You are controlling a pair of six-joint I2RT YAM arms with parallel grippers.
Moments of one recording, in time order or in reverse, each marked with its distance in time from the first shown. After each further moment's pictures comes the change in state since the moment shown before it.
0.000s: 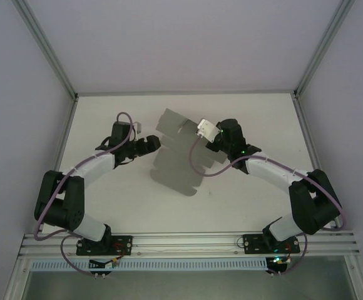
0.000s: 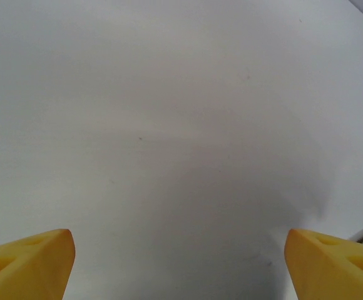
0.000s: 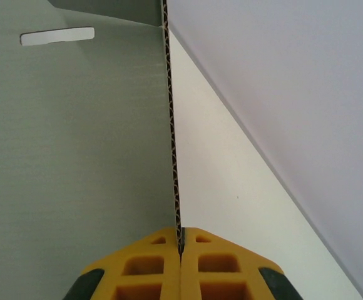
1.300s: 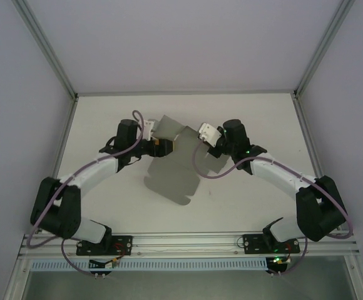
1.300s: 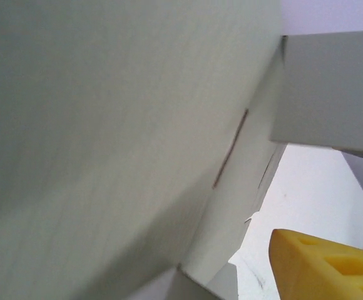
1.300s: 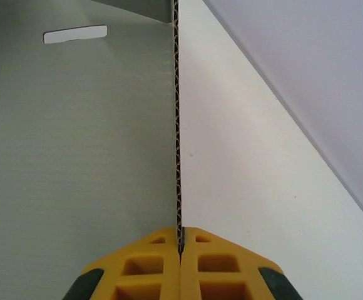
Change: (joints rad) left arm -0.093 -0.116 -0.003 0.067 0.152 0.227; right arm -0.019 -0.067 0.001 -0.154 -0.193 0.047
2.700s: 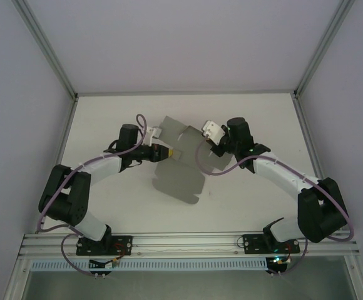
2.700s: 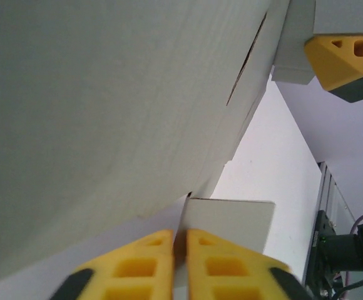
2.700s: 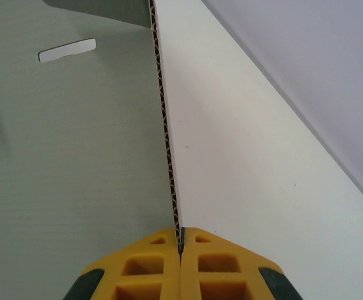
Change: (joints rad) left arm 0.037 0.171 -0.044 0.137 0.280 -0.028; right arm -0.034 -0.014 0.012 -0.039 -0.032 0.034
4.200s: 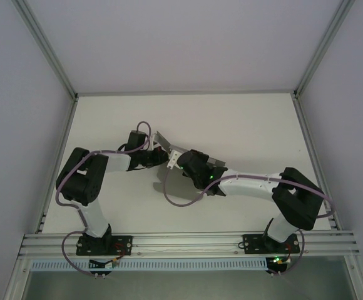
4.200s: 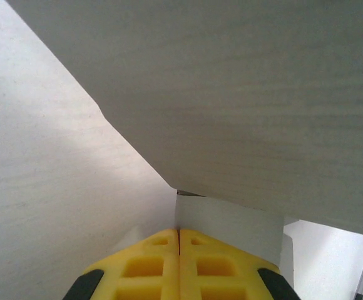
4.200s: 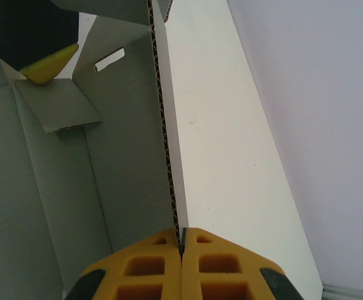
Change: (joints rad) left arm -0.013 0.232 0.010 0.083 -0.211 -0.271; right arm 0.523 0.196 -0.004 0.060 0.840 0.002
